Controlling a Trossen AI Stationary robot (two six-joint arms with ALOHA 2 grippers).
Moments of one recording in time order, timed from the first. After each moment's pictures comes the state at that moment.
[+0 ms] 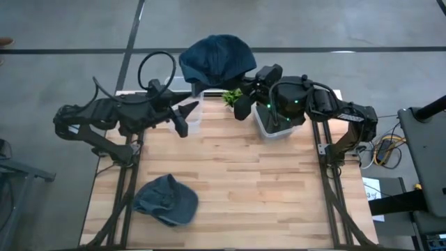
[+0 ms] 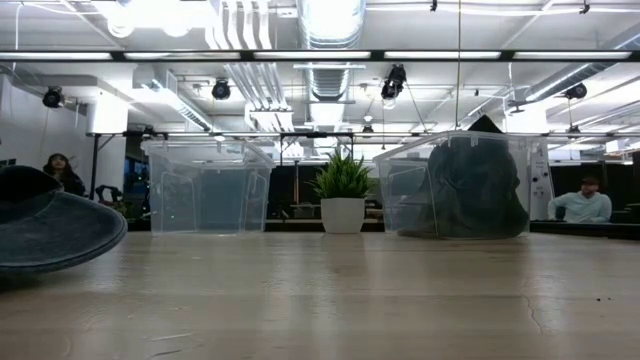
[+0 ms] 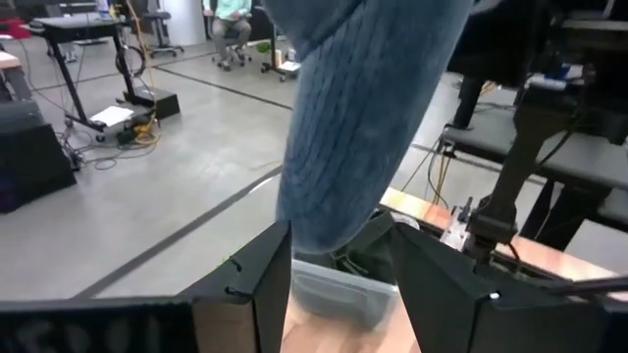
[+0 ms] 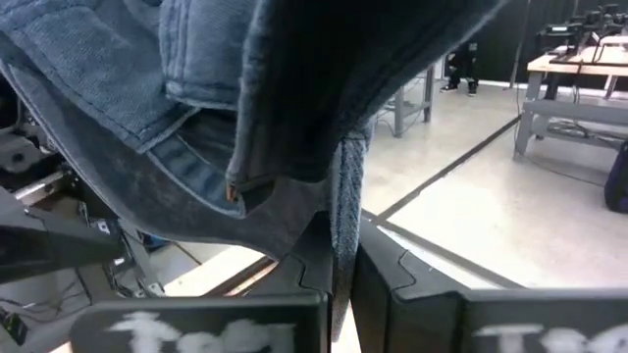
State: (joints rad) left arm -0.19 1.24 1.71 -0.70 -0.76 -0.26; right arm 0.06 1.64 2.09 -0.60 0.73 0.26
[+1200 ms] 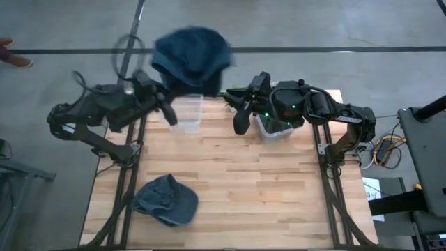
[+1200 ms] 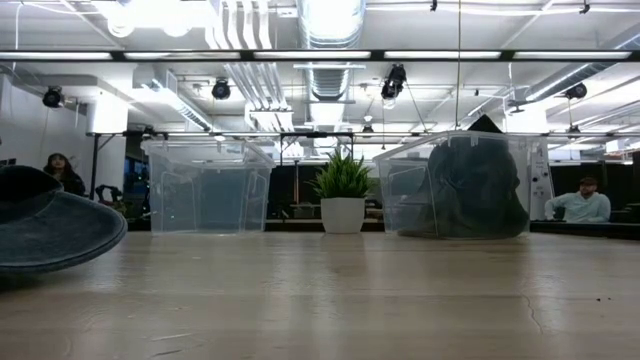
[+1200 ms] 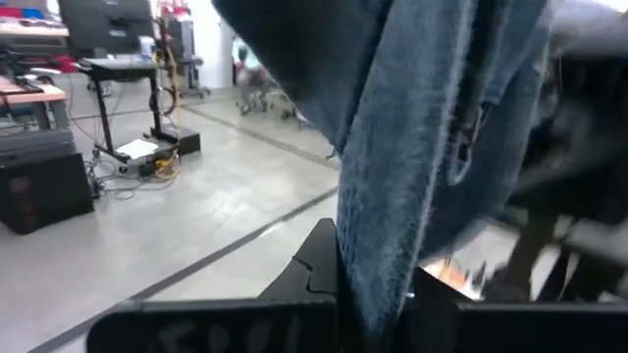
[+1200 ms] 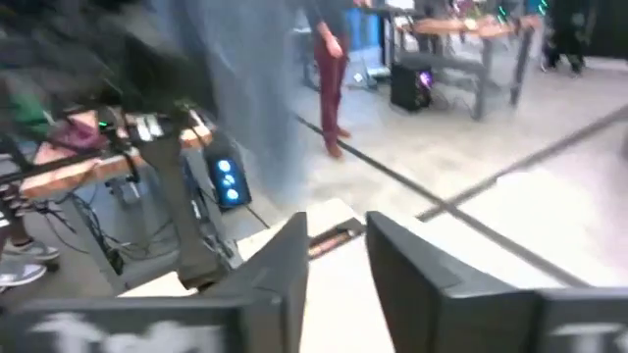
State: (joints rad) left arm -0.18 1.16 1.72 -0.59 -0.84 -0.19; right arm 0.07 1.66 2.09 -0.61 0.53 0.26
